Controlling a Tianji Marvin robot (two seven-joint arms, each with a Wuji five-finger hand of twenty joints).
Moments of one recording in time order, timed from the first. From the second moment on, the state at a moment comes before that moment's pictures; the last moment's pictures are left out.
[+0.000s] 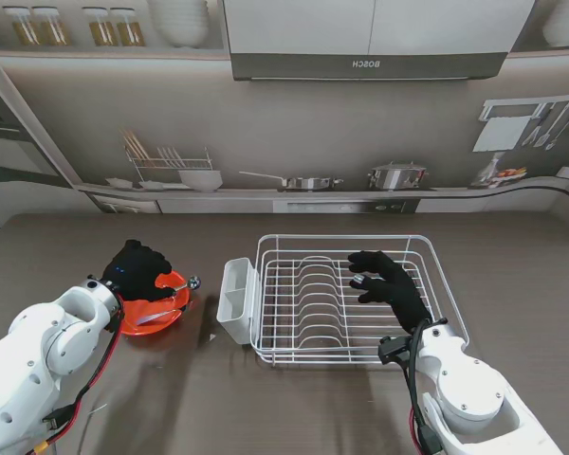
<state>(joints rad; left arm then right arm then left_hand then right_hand) 1.41 -1.02 -1.35 -1.39 1.14 -0.28 0.00 -1.68 -1.18 1.34 -1.71 0.15 -0.04 -0.03 0.66 -0.45 0.57 -0.09 0.85 0.25 0.23 0.40 0.78 0.26 0.22 0.56 0.49 0.31 0.41 0.57 0.07 0.25 0.68 0.56 0.32 -0.64 1.10 -0.11 0.42 -0.06 0.74 0.28 0.53 0.03 0.62 0.35 0.66 0.24 0.18 0.31 0.33 0.38 0.55 0.71</state>
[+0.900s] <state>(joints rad) 1.16 -1.00 -1.13 -1.14 1.07 -0.35 0.04 -1.67 -1.18 1.33 -1.71 0.16 -0.03 -0.02 0.67 -0.48 0.64 -0.09 0.82 0.25 0.21 0.36 0.76 0.26 0.19 0.50 0.48 0.31 0.39 0.56 0.07 0.25 0.68 0.55 0.32 -0.62 1.10 -0.11 0.42 -0.06 0.74 0.28 0.54 0.04 0.61 0.35 0.67 0.24 0.19 0.31 0.33 0.38 0.55 0.71</state>
